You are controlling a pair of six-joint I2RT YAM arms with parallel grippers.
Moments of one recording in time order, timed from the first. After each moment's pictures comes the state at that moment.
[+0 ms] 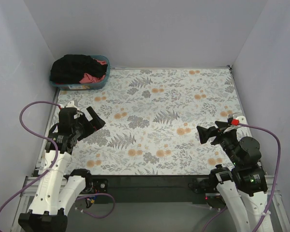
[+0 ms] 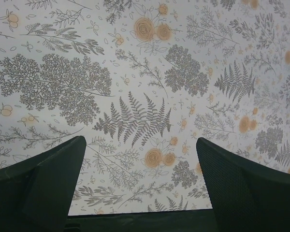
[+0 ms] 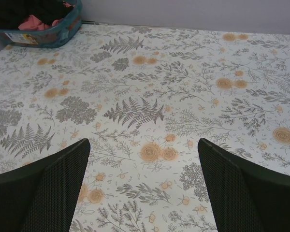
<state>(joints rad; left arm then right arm) -0.08 0.77 0.85 -0.80 0.10 -0.61 0.24 0.21 0.63 -0.52 -0.16 0.14</state>
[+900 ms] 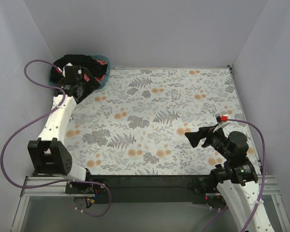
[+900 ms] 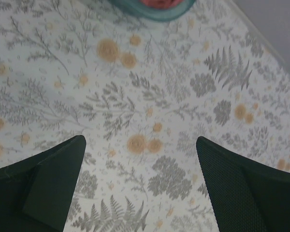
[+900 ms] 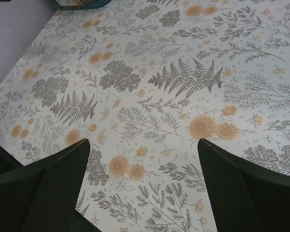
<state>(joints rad) -0.05 1.42 1.32 -0.64 -0.10 -0.66 0.24 0.27 0.48 -0.44 -0.38 0.32</state>
